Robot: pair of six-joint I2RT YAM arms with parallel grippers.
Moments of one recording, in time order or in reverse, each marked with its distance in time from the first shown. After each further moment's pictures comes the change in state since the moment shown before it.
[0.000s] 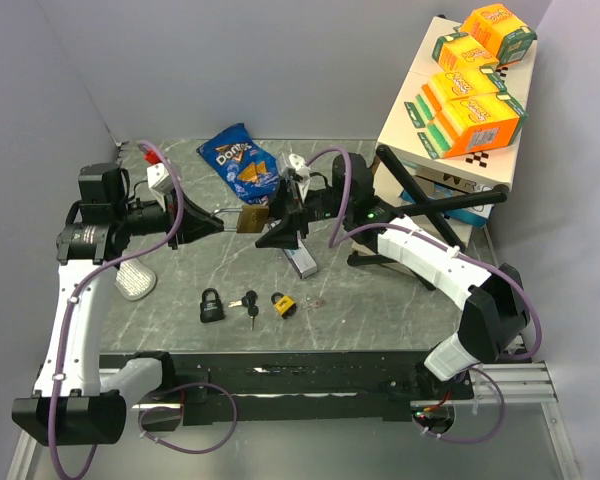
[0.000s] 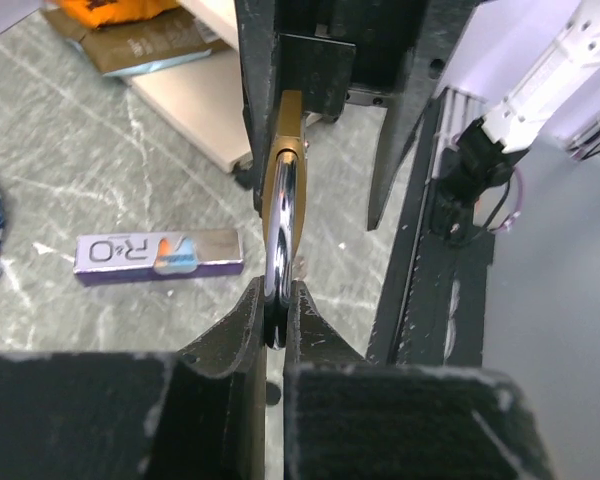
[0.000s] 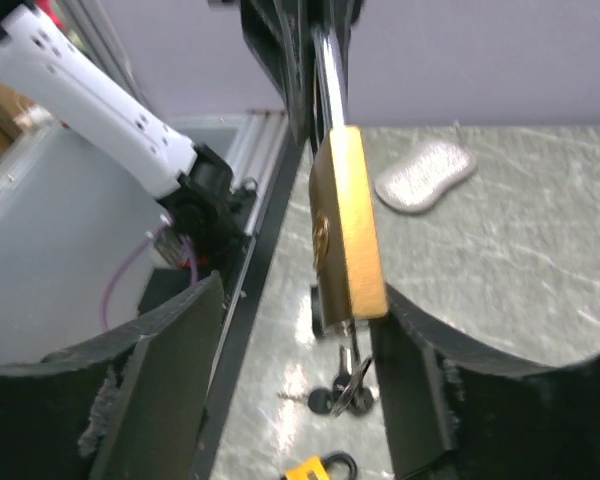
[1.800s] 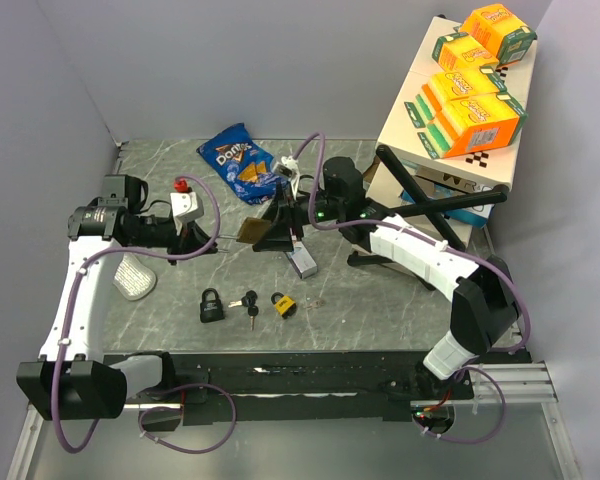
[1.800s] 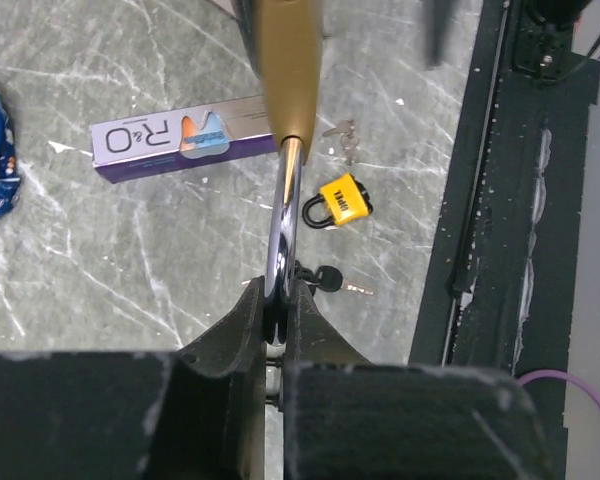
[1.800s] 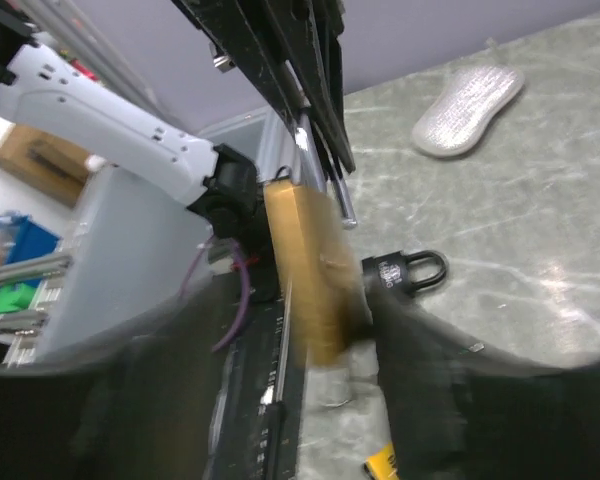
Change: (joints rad) left arm 0.003 0.125 0.015 -0.462 -0.166 0.697; right arm -0.002 0.057 -0.010 -0.031 0.038 0.233
